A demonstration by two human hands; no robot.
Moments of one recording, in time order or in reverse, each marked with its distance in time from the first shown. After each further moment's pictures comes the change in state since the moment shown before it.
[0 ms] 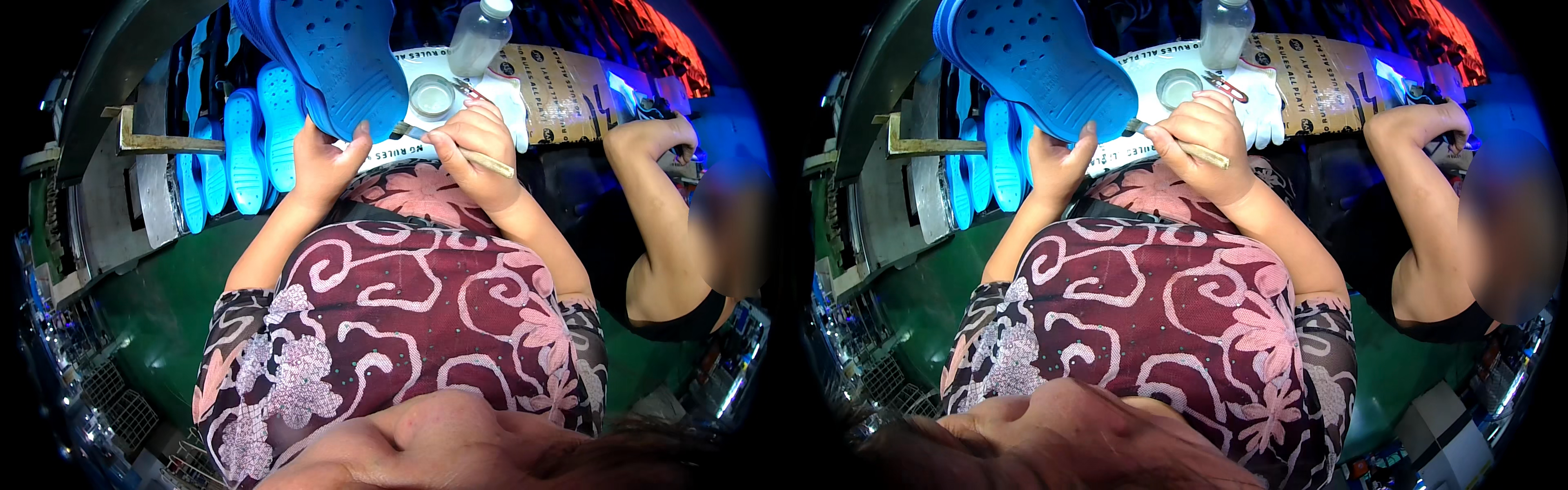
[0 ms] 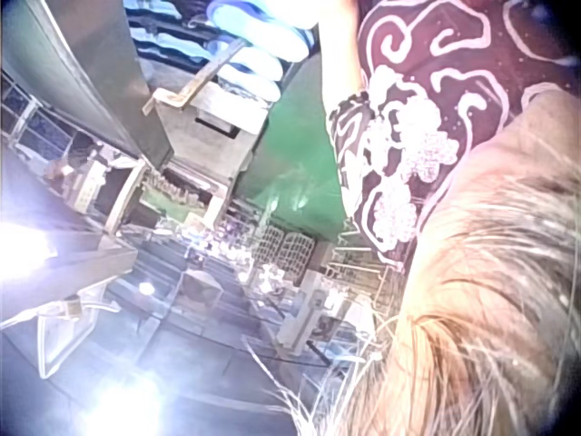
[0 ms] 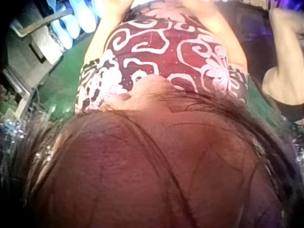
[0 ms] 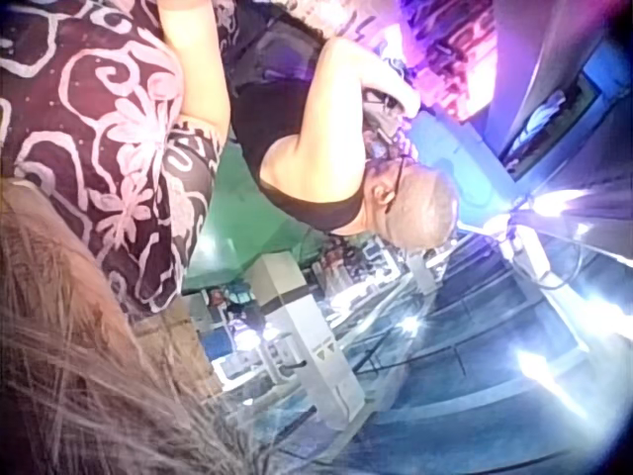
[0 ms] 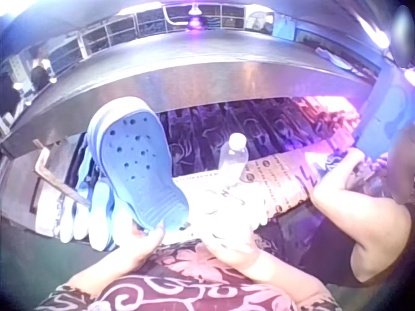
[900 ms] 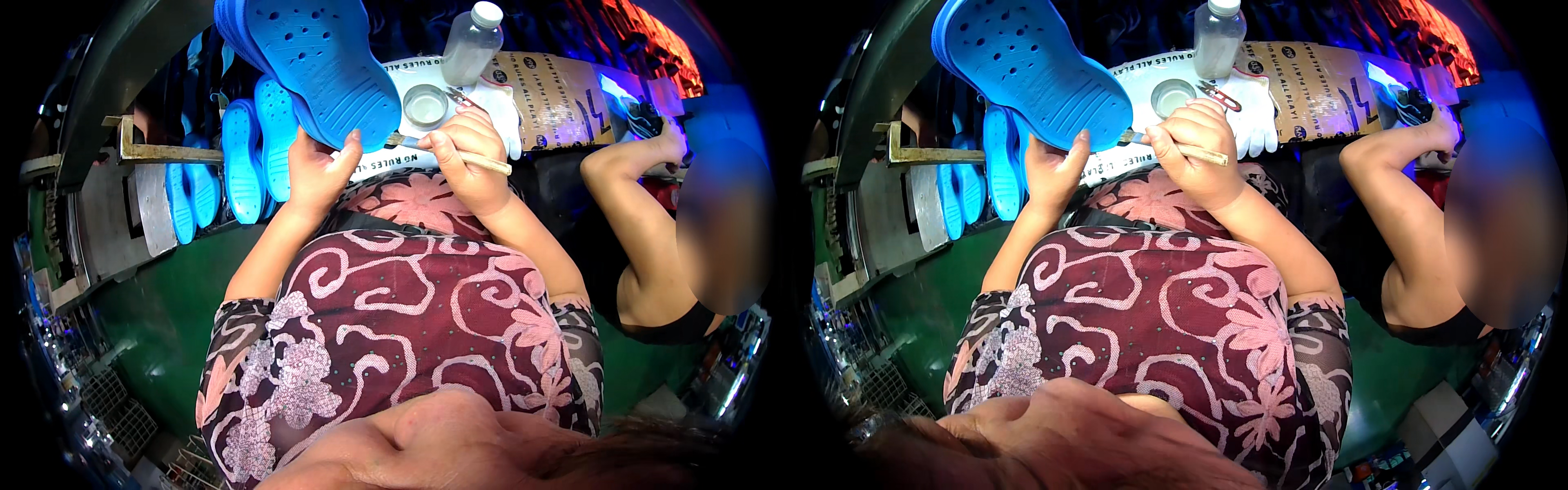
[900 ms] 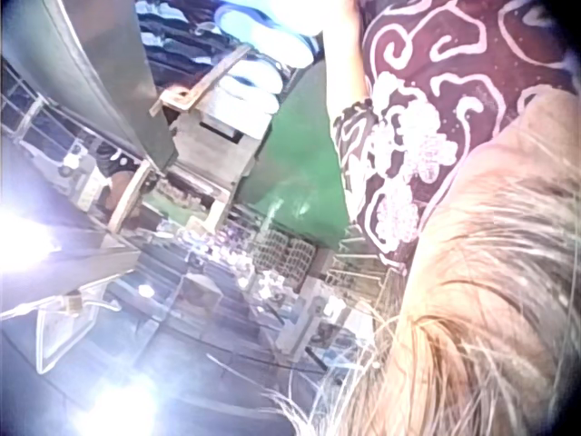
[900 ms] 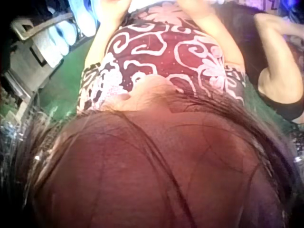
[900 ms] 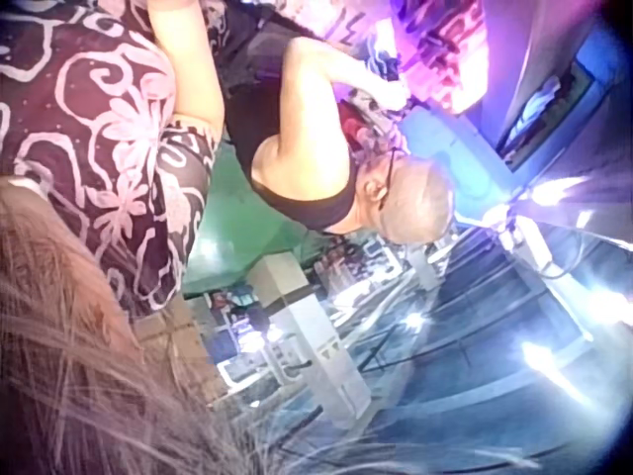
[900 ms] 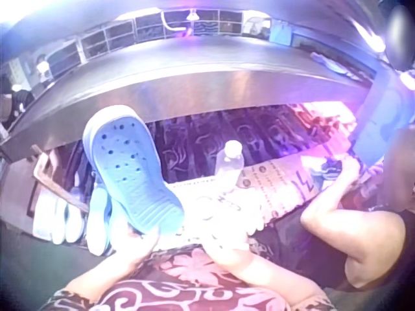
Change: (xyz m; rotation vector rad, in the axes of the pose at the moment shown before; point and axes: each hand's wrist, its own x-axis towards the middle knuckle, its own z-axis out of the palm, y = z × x) left_hand 0.004 0.011 0.000 -0.105 0.021 -0.133; right_hand 0.002 0.004 0.004 0.094 0.078 0.060
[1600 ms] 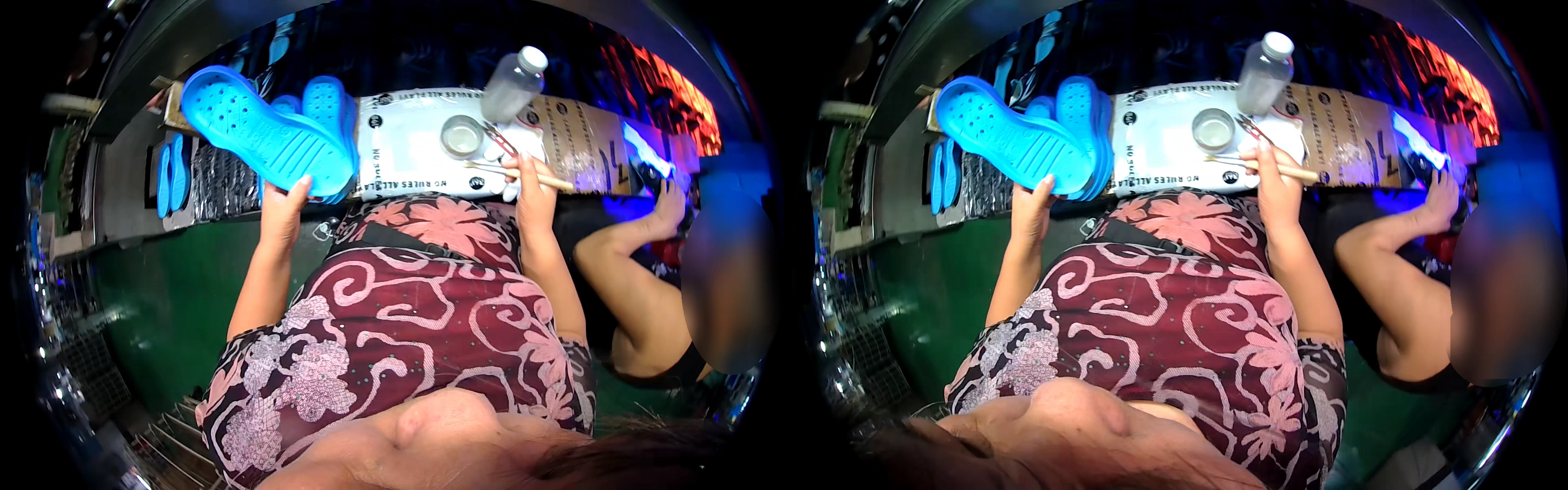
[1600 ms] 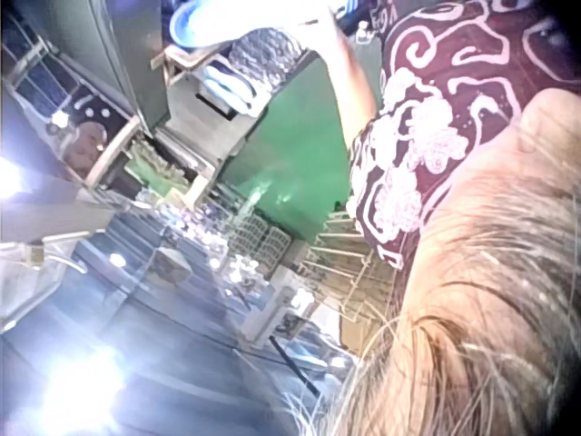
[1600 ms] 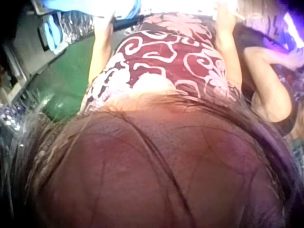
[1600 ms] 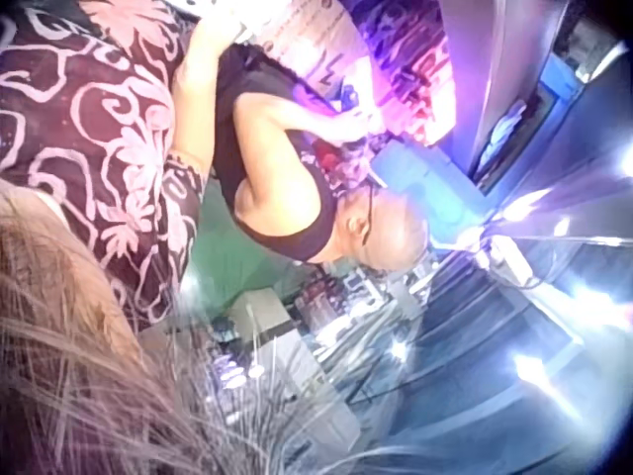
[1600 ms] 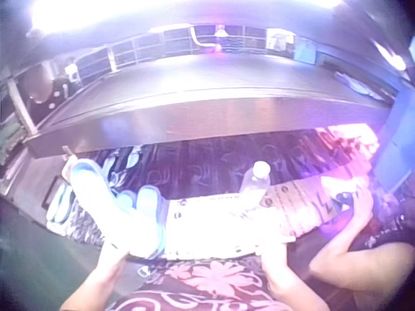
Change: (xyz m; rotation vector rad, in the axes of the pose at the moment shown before) left_hand -0.043 -0.034 -0.103 -0.222 0.238 -0.305; right_hand -0.032 0.037 -0.016 0.467 0.229 0.718
